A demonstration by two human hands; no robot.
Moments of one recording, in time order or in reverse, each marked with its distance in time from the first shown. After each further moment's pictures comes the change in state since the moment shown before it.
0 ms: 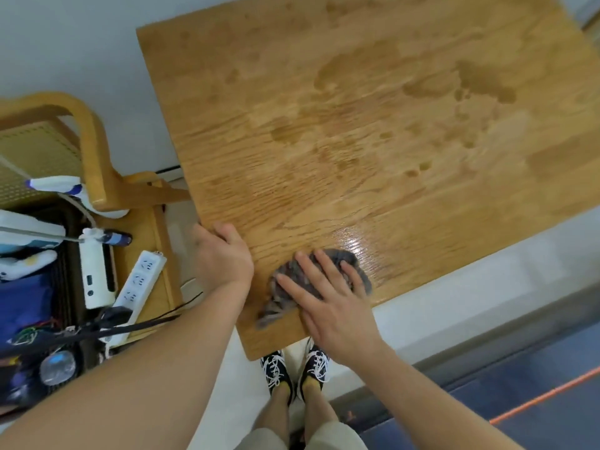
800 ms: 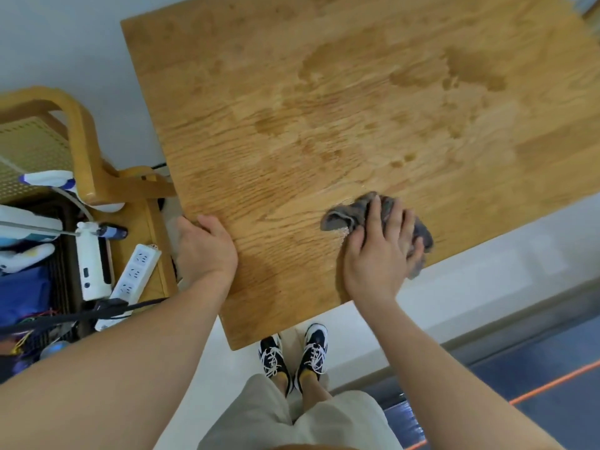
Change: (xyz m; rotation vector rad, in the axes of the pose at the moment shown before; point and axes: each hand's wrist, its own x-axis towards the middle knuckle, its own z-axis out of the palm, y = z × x) left_hand -0.005 0.006 -0.003 0.074 -0.025 -0.024; right_hand 0.032 0.061 -0.017 0.175 0.199 0.864
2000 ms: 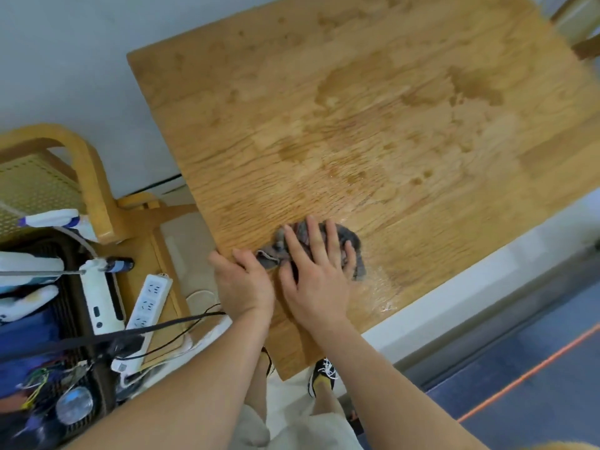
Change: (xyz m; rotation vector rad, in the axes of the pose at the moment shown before) left_hand 0.009 -0.003 -0.004 -0.140 -0.068 -0.053; right_hand -0.051 -0.114 0.039 -0.029 -0.094 -0.285
